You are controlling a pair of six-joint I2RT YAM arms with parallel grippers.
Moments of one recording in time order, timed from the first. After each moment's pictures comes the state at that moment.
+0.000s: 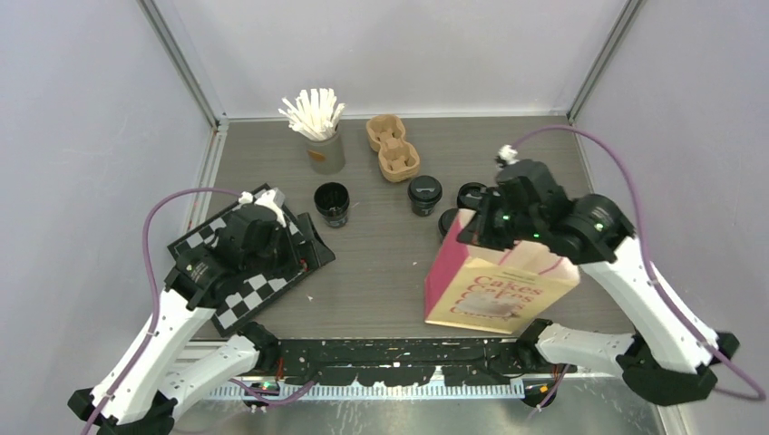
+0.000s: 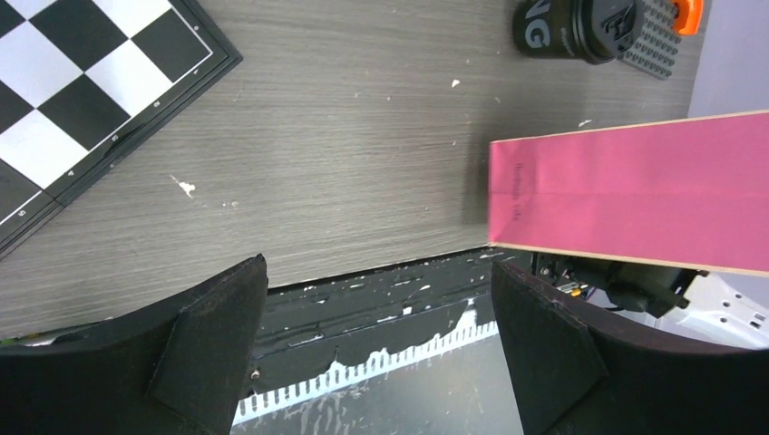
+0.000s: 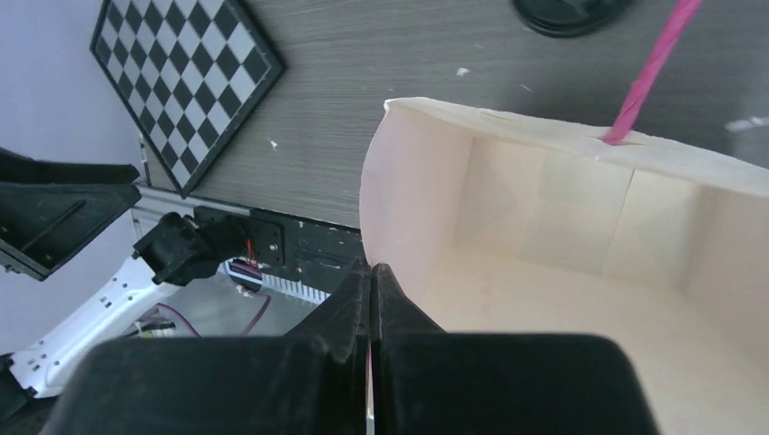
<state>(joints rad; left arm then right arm) -0.60 0.76 1.08 -1.08 0.00 -0.79 0.68 1.04 1.51 -1.30 0.01 0.85</state>
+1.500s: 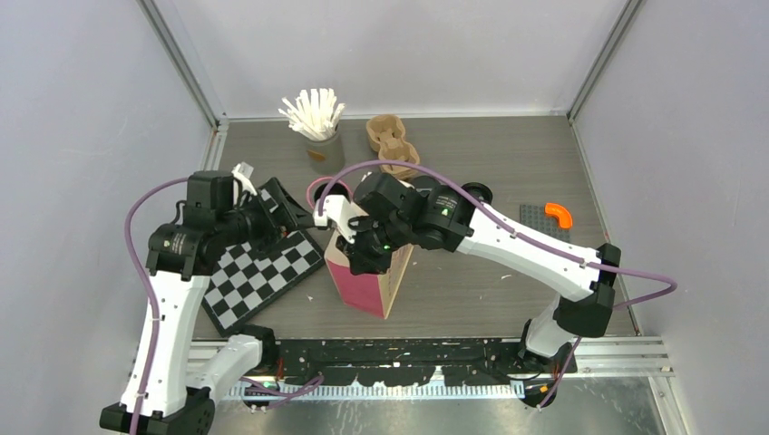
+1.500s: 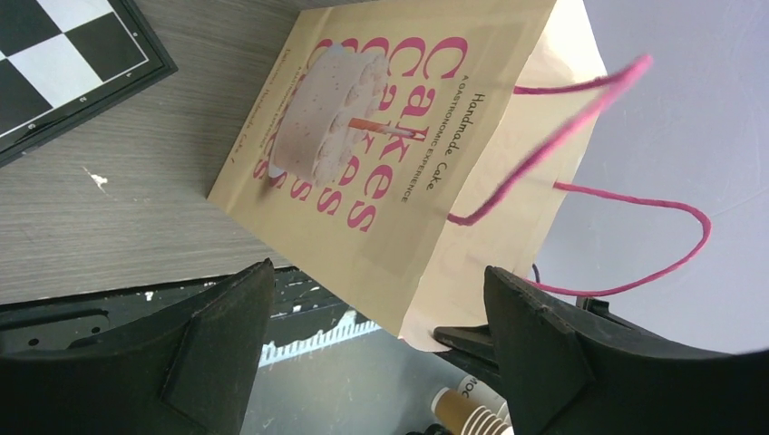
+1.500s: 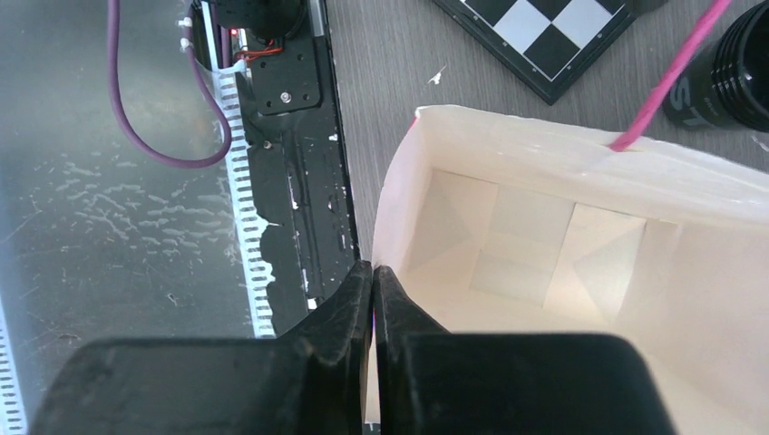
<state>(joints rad) -0.17 0.91 1.31 -1.16 0.40 -0.78 1.15 1.60 1.76 -0.97 -0.30 -0.11</state>
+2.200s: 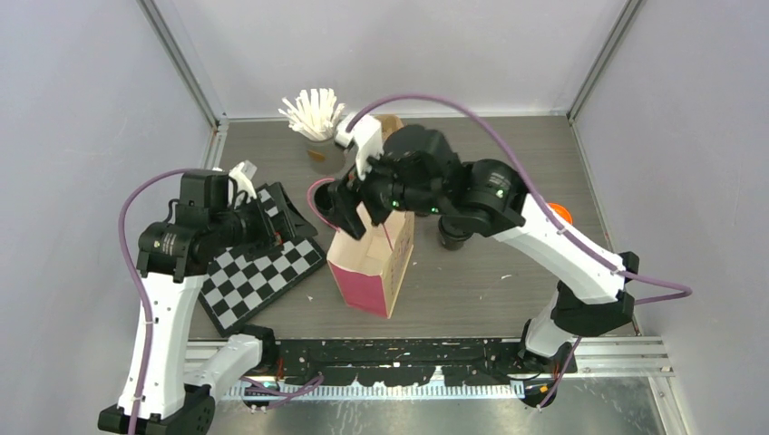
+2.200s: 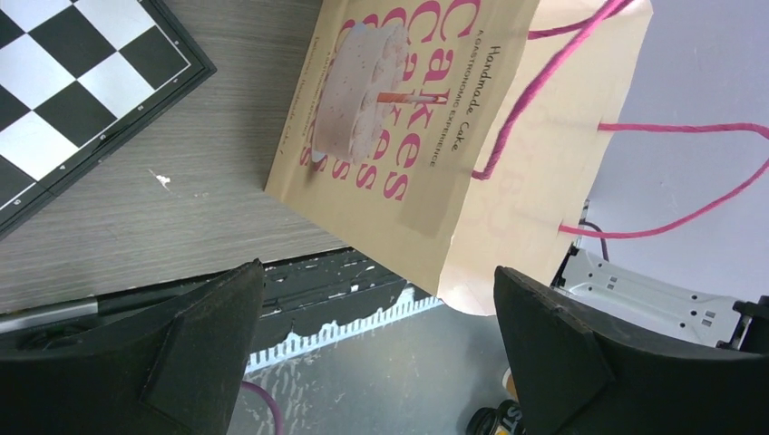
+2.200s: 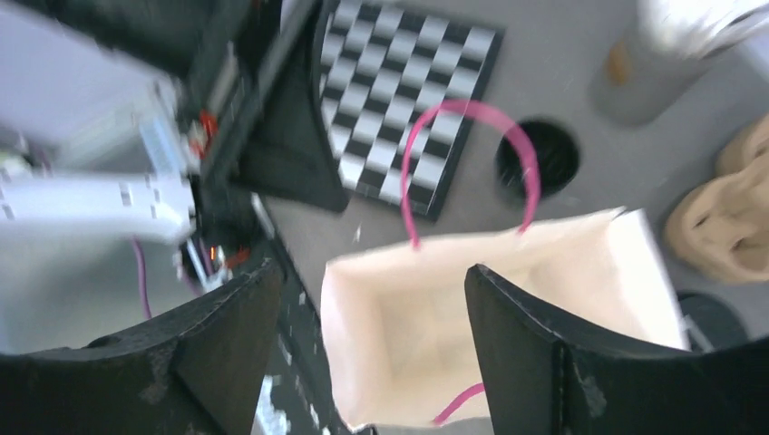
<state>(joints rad) -0.16 0.93 1.40 -1.29 0.40 -0.58 1.15 1.61 2.09 -0.97 0.00 0.14</state>
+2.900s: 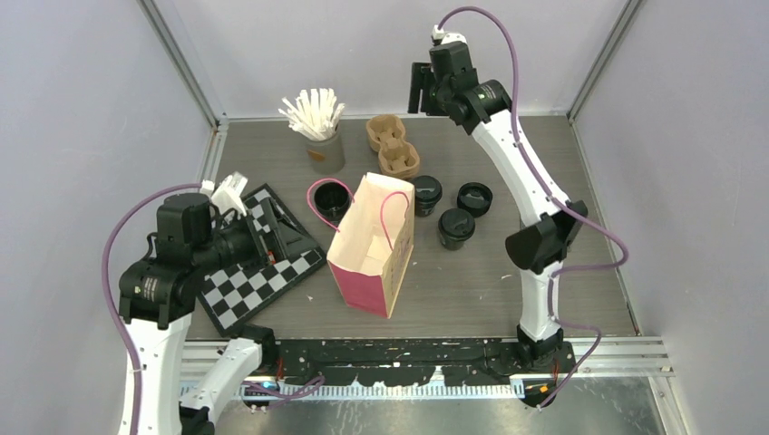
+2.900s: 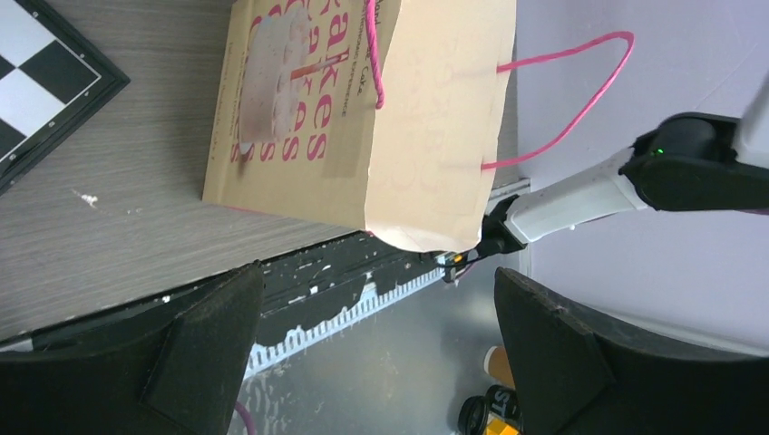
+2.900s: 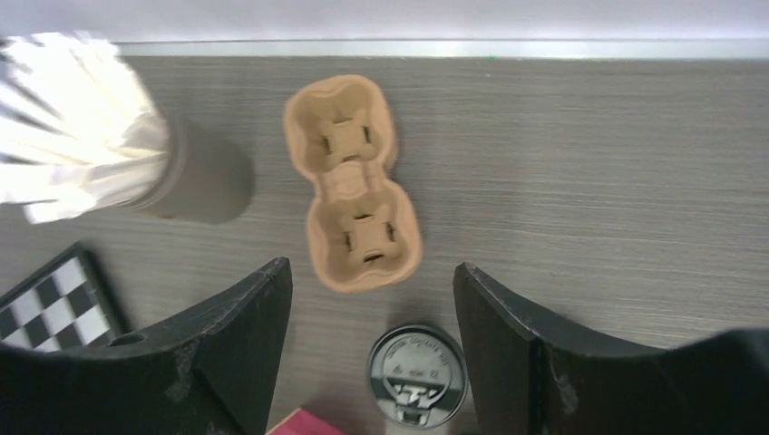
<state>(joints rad) -0.16 0.80 1.39 -1.26 0.52 -0.60 0.52 1.99 2.36 -0.87 0.25 0.34</state>
